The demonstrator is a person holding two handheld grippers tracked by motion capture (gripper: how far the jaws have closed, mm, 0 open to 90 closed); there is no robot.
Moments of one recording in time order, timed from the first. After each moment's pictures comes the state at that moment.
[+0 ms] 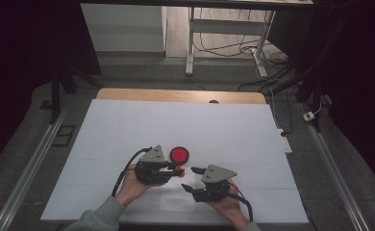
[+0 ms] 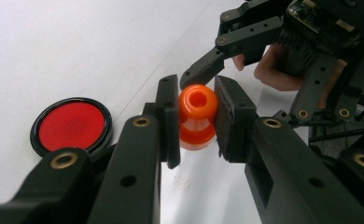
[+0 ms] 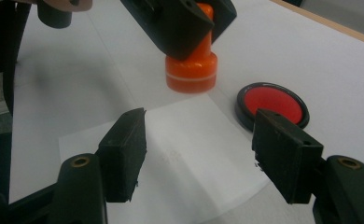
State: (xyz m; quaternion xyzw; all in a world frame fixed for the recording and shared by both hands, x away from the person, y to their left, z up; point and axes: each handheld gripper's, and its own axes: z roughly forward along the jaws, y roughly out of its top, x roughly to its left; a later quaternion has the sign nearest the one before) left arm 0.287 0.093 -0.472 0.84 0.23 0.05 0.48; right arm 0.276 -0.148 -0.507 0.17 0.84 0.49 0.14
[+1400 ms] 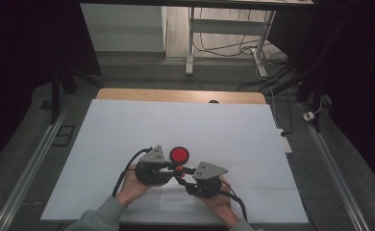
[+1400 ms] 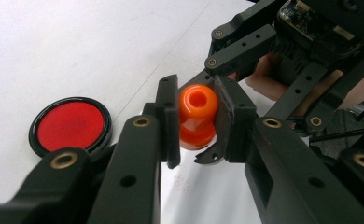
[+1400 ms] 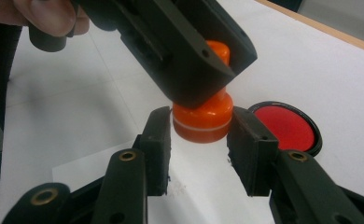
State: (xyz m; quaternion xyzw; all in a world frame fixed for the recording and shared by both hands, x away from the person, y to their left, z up) left arm 0.287 0.092 -0.473 0.84 0.23 0.05 0.48; right arm 0.280 -0.125 -0.505 0.17 0.84 0.49 0.15
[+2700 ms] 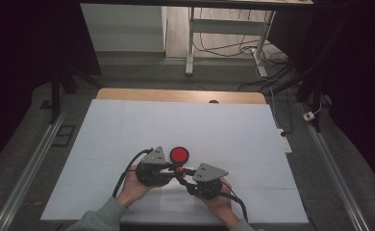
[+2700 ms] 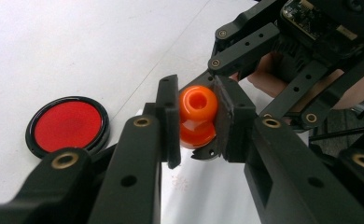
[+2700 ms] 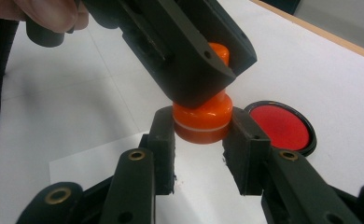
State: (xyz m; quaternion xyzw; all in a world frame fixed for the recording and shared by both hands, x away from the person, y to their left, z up) left arm 0.285 0.090 -0.473 0.84 0.23 0.05 0.48; right arm 0.277 -0.127 -0.506 0.16 0.84 0.49 0.16
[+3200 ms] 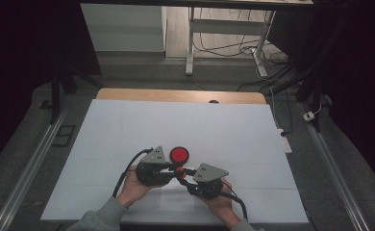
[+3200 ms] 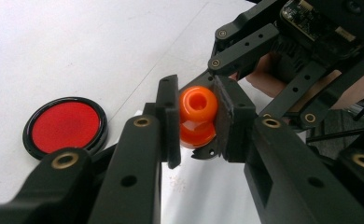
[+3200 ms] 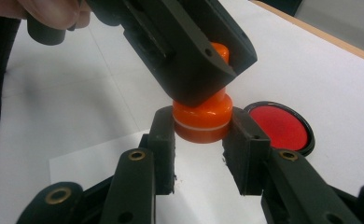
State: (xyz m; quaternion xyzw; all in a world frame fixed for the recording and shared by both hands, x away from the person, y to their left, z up) left arm 0.285 0.090 -0.473 0.84 0.23 0.05 0.48; right arm 0.277 -0.128 -0.505 0.16 0.84 0.49 0.16
